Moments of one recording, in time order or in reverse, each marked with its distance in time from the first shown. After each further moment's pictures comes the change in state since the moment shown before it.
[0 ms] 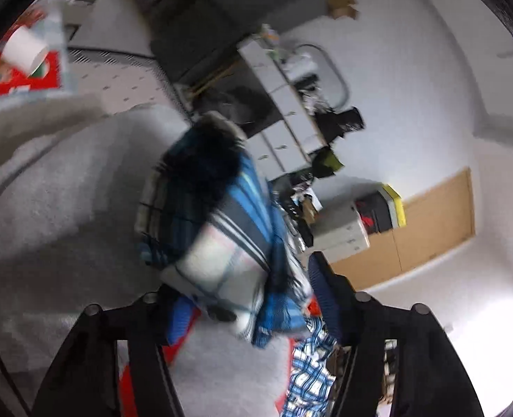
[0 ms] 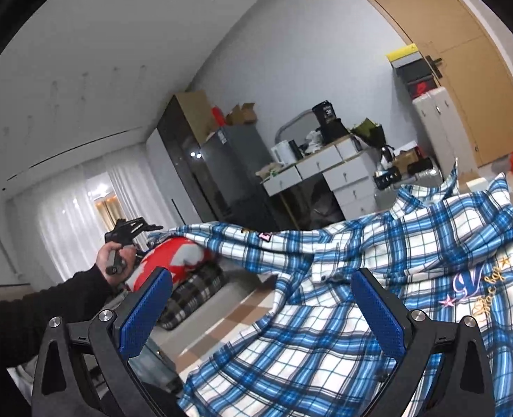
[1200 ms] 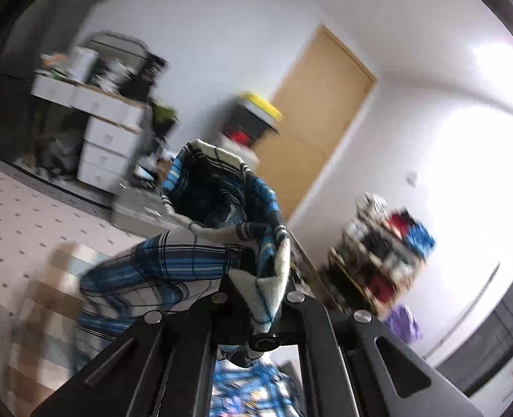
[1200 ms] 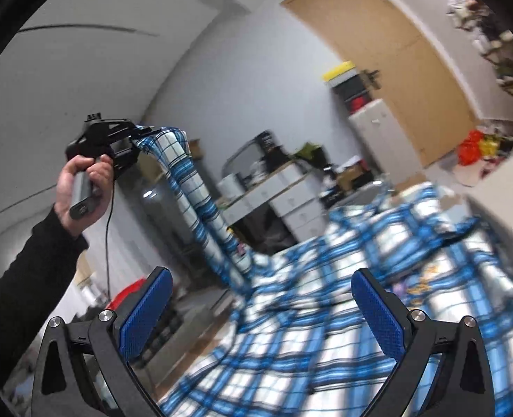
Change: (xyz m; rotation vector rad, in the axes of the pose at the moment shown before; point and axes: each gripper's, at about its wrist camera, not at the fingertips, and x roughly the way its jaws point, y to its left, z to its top) left arm 0.073 -0.324 -0.239 0.699 0.189 -0.291; right arm -0.059 -0.069 0.026 0.164 -0.141 -0.228
